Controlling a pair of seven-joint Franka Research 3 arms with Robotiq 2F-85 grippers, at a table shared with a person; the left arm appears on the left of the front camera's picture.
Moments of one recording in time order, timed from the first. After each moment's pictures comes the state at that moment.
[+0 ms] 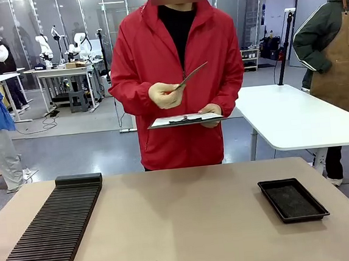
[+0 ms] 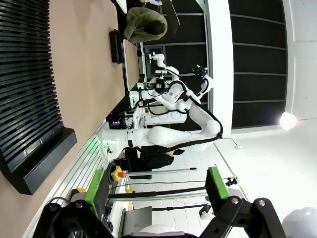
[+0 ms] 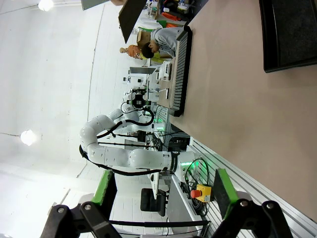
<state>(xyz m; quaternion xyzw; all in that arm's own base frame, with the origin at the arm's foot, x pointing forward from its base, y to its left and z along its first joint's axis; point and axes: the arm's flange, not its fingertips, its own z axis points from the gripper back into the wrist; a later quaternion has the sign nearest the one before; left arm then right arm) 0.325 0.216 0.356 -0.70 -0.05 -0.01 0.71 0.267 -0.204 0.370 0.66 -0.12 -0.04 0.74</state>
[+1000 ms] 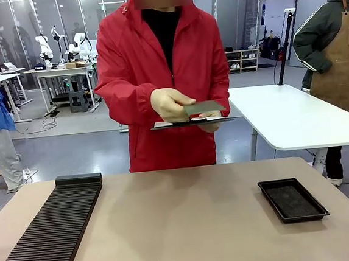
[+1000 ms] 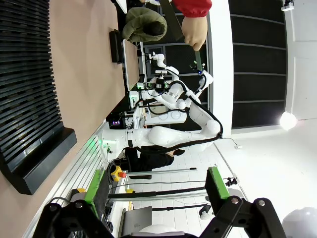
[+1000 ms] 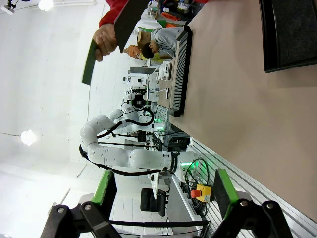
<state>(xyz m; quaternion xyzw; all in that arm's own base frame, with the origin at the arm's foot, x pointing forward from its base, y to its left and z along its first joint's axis) 0.325 0.216 0.356 -0.70 -0.05 -0.01 0.71 0.267 -0.204 0.370 0.66 -0.12 -0.04 0.74</state>
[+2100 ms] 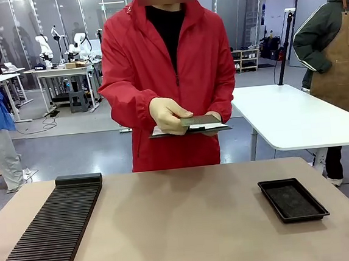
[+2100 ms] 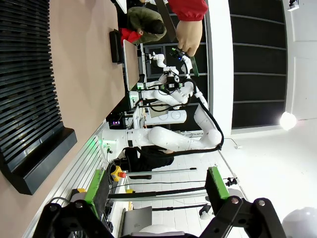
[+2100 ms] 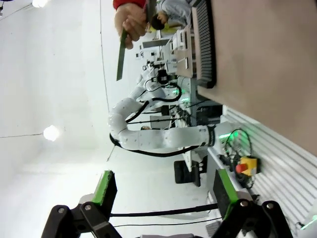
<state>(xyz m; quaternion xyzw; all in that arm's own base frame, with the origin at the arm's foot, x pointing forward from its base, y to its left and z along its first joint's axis) 0.325 0.216 0.356 -0.70 -0.05 -0.01 0.71 0.293 -0.132 0.449 0.68 0.01 -0.05 0.73</state>
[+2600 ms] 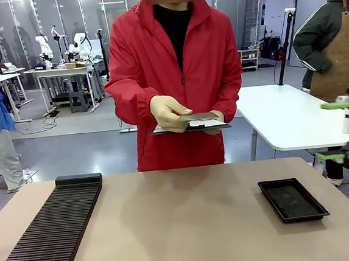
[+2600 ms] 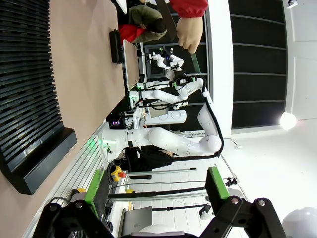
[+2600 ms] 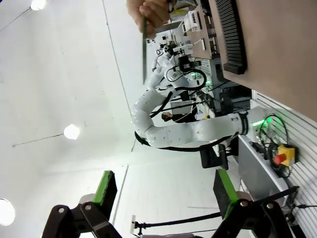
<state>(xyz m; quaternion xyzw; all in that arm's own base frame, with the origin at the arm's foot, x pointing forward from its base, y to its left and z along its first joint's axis) 0.325 0.216 0.355 -0.70 -0.05 -0.01 0.71 0.331 -0.047 0.495 0.71 0.09 -0.08 0.70</state>
